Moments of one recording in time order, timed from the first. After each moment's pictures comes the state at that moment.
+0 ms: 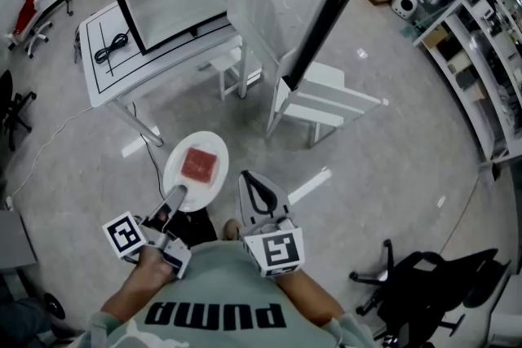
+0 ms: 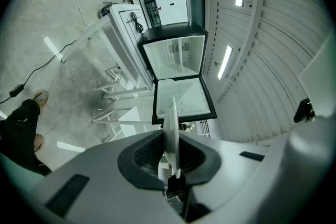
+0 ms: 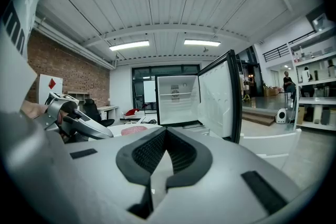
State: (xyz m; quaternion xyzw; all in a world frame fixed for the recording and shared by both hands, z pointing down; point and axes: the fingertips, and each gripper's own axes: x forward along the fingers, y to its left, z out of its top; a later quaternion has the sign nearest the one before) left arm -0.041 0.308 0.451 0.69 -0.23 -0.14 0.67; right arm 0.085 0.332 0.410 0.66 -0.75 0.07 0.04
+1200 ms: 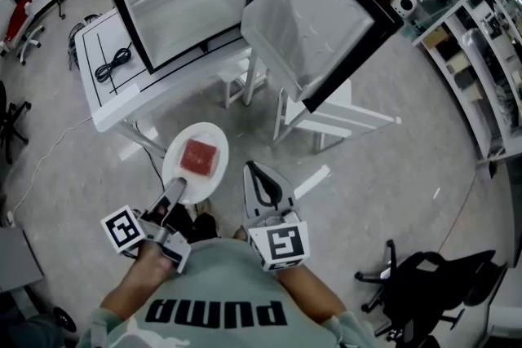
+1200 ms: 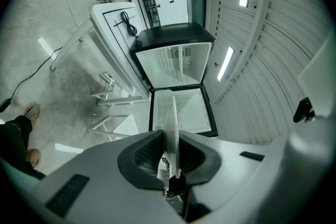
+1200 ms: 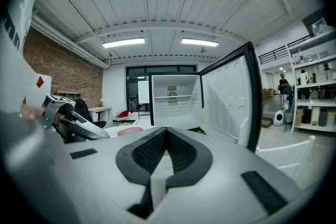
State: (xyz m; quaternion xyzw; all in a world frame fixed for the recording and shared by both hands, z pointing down) left arm -0.068 0.178 0.435 0.69 -0.22 -0.14 0.67; right arm 0.065 0.206 0.390 0.68 -0.73 0.07 0.04
